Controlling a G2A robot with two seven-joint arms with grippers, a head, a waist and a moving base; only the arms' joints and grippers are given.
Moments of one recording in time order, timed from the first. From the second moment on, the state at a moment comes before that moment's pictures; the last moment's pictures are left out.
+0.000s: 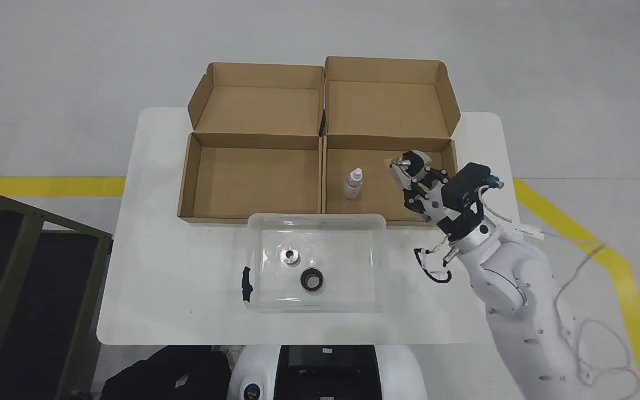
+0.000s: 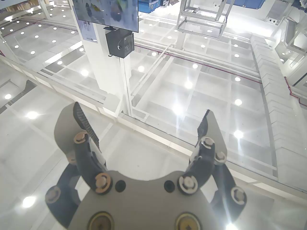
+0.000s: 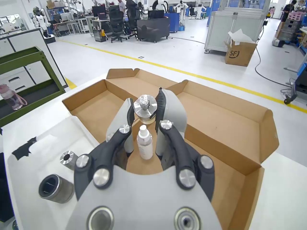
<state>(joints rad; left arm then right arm) -0.42 -0.34 -0.17 -1.17 3.07 0.50 0.07 -1.32 -1.19 1.40 -1.90 -1.11 -0.44 0.10</state>
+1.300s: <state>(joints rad) -0.42 -0.34 -0.17 -1.17 3.07 0.50 0.07 -1.21 -1.20 1.26 -1.61 -1.24 -0.35 0.29</state>
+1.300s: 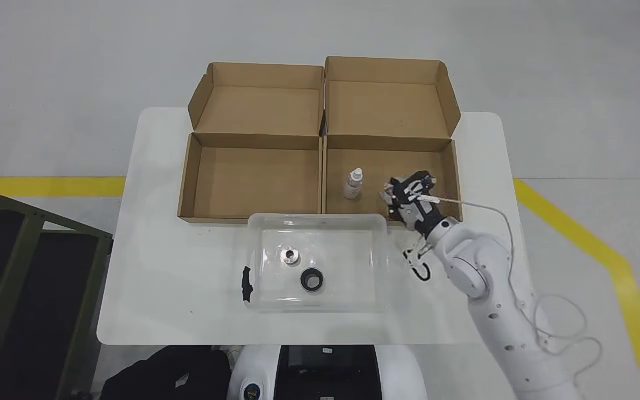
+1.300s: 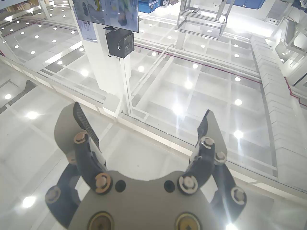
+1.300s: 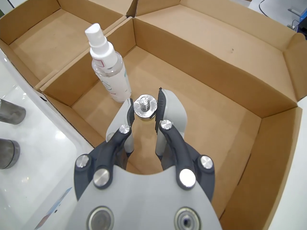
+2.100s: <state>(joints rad) -0.42 -0.34 -0.17 -1.17 3.07 0.50 0.07 -1.08 -1.22 1.19 -1.48 -1.23 -0.34 0.37</state>
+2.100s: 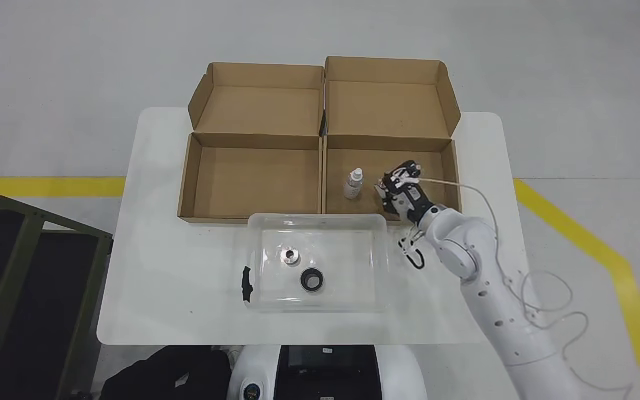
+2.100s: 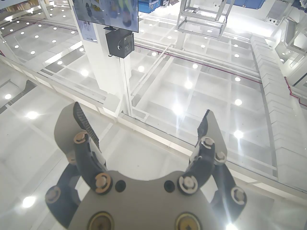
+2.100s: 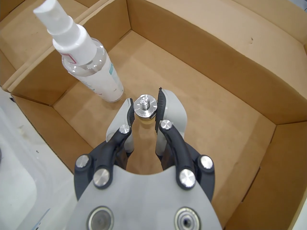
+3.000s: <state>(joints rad) -0.42 -0.34 -0.17 -1.17 3.07 0.50 0.07 -1.13 -1.20 1.24 -1.70 -1.24 -0.39 0.44</state>
